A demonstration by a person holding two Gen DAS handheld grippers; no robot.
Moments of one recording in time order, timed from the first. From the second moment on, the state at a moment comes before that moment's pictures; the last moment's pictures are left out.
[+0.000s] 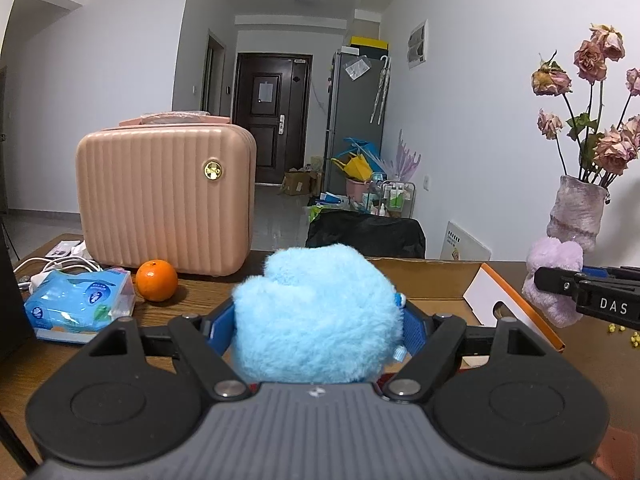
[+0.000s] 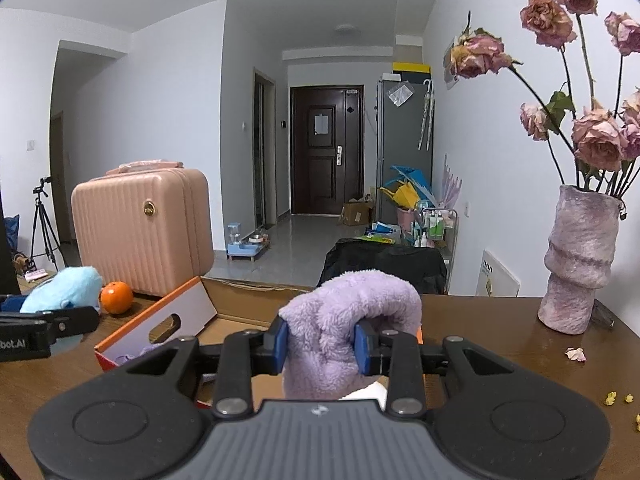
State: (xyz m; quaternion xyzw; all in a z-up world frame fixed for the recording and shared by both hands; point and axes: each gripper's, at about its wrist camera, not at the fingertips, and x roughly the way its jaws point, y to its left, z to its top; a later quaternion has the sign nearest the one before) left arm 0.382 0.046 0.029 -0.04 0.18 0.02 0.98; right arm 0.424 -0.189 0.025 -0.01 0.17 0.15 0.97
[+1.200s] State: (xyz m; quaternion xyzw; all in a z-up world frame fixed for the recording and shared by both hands) left arm 0.479 0.034 0.015 -0.03 0.20 0.01 0.98; right arm 0.498 -0.173 -0.011 -0.04 0.23 0.16 0.96
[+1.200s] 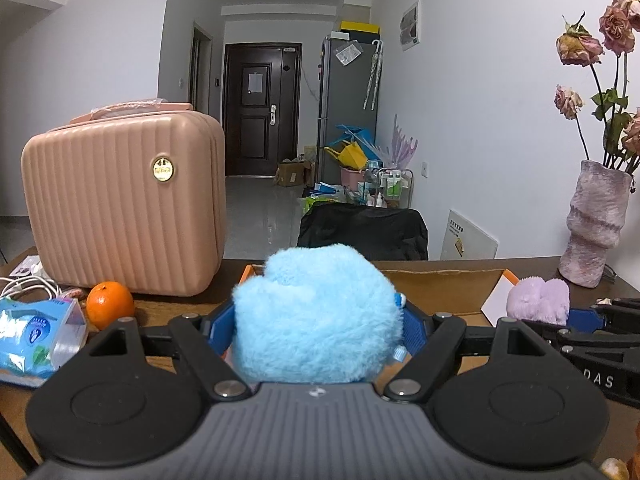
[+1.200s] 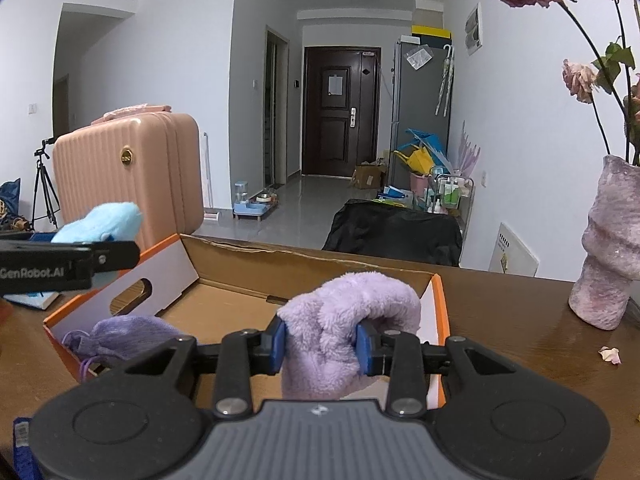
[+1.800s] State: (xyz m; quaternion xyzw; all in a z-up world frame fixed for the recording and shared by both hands) left arm 0.509 0.028 0.001 -0.01 0.22 0.03 0.98; right arm 0.510 -0.167 -0.020 -0.05 0.23 0.17 0.96
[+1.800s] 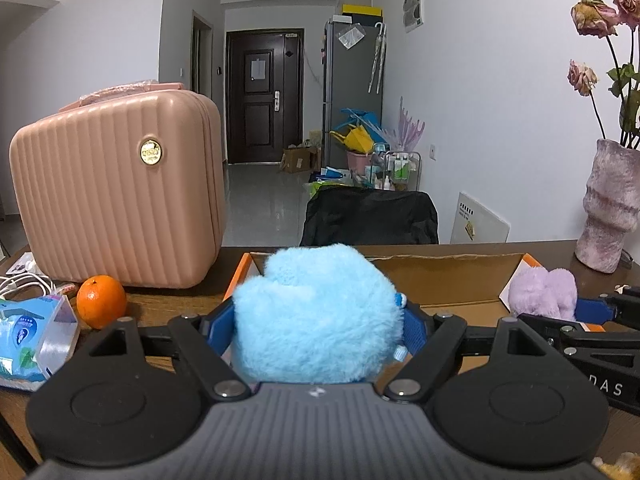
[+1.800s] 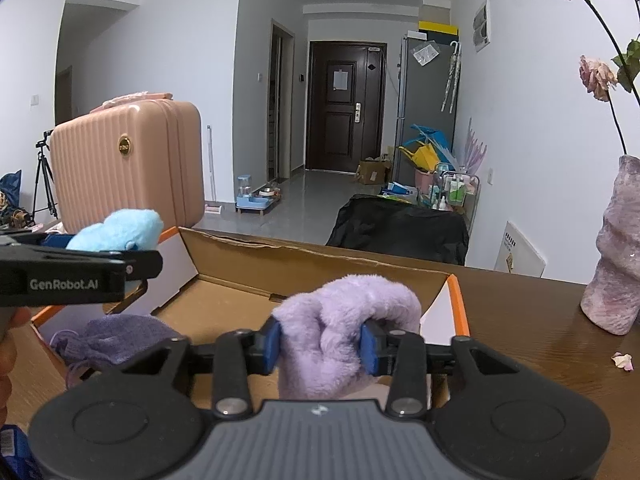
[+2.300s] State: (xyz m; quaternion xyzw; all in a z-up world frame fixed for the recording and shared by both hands) left arm 0.507 0.036 0.001 -0.02 0.22 0.05 0.97; right arm 0.511 -0.171 -0.017 -0.05 0.22 0.14 0.96
